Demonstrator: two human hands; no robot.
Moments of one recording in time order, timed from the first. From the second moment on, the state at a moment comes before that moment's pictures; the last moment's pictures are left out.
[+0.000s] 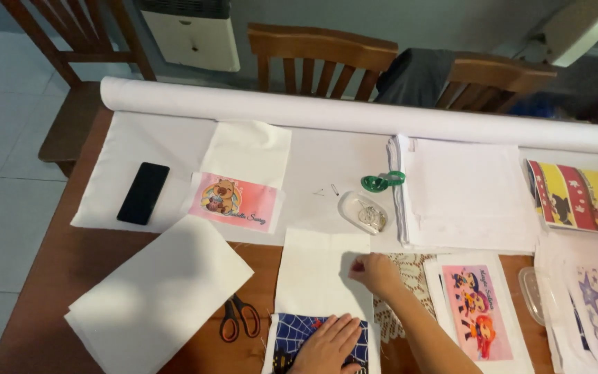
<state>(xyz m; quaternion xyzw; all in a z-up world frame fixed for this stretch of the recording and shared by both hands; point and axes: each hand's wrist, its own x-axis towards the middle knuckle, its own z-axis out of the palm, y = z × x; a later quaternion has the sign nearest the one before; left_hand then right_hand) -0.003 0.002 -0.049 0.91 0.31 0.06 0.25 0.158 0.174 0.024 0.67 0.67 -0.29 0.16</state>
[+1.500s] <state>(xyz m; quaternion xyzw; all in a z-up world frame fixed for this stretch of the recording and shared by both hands) 0.000 -0.007 -0.045 0.90 0.37 0.10 0.21 0.209 0.008 -0.038 0.63 0.69 -0.28 -0.23</state>
